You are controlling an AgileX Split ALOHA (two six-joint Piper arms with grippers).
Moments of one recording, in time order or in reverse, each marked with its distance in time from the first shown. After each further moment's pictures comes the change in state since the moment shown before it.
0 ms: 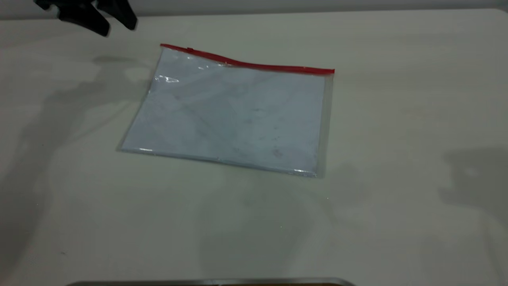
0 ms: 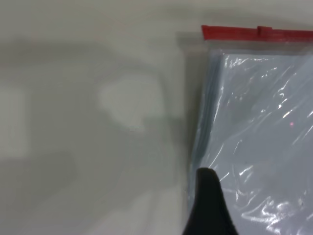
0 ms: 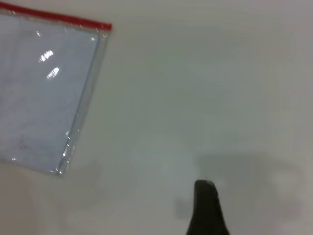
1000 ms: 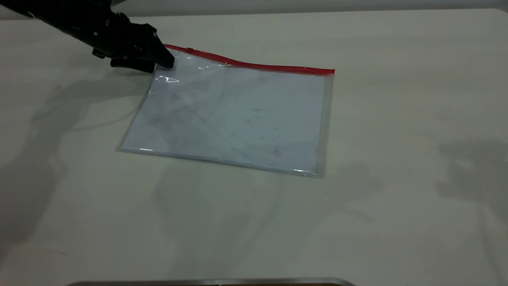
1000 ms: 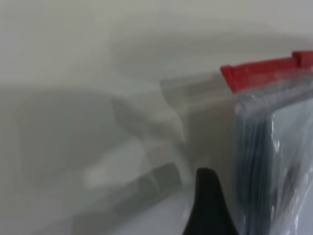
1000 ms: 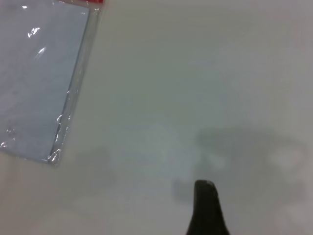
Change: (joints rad) left arm 0.031 0.327 -0.167 -0.474 -0.010 0.562; right arm 0.000 0.077 -0.004 0.001 -0.015 -0.006
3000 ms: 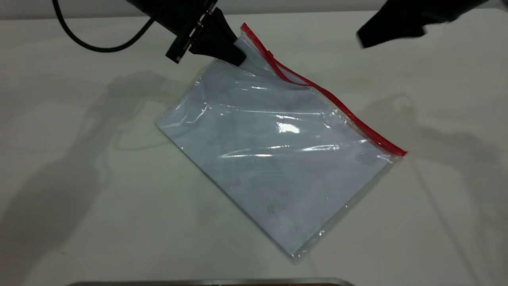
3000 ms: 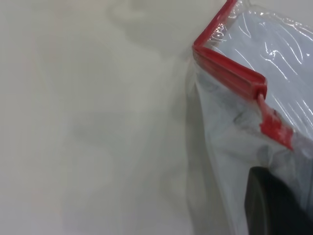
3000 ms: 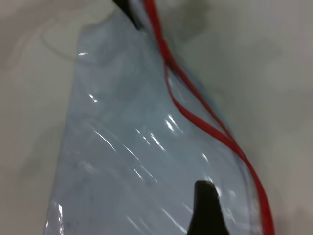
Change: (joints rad) left arm -0.198 0.040 -0.249 0.036 0.573 1.034; right arm 0.096 0.654 -0.232 1.156 0.065 -1.622
